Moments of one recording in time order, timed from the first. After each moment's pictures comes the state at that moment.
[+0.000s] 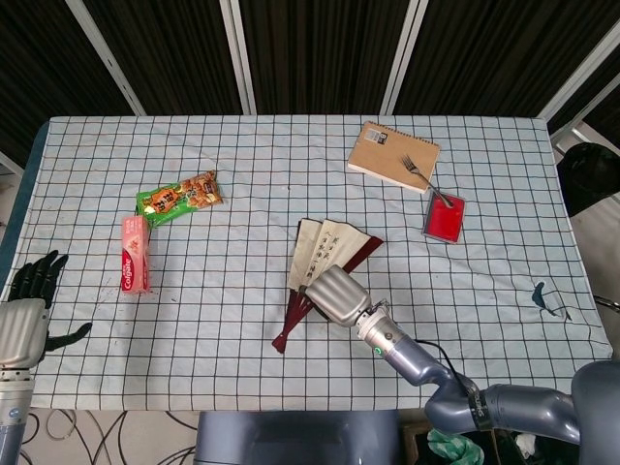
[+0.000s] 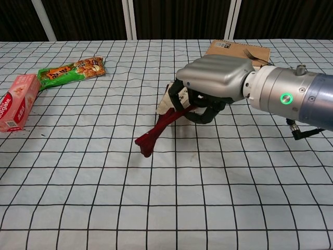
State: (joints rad) left arm -0.12 -1.23 -0.09 -1.63 1.45 1.49 0.05; right arm 0.86 -1.54 0.16 -1.61 -1.27 0.90 -0.54
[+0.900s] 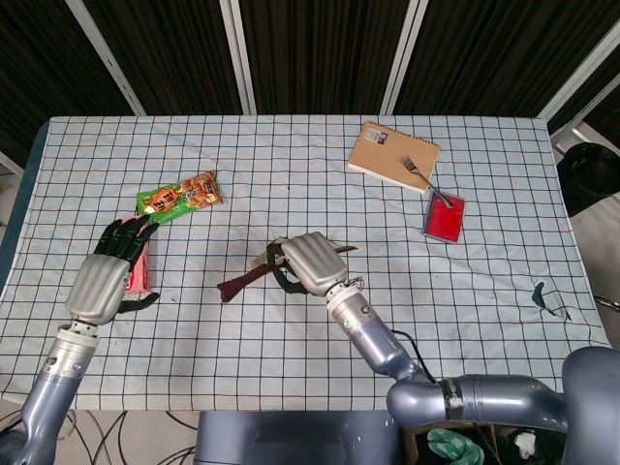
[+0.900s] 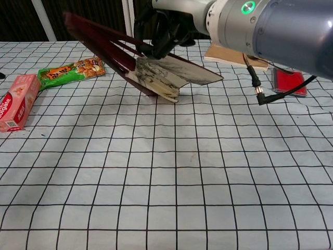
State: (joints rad) left arm -0.37 -1.23 -0.19 -1.80 1.43 1.27 0.26; right arm 0.98 -1.57 0.44 -1.79 -0.79 0.99 -0.52
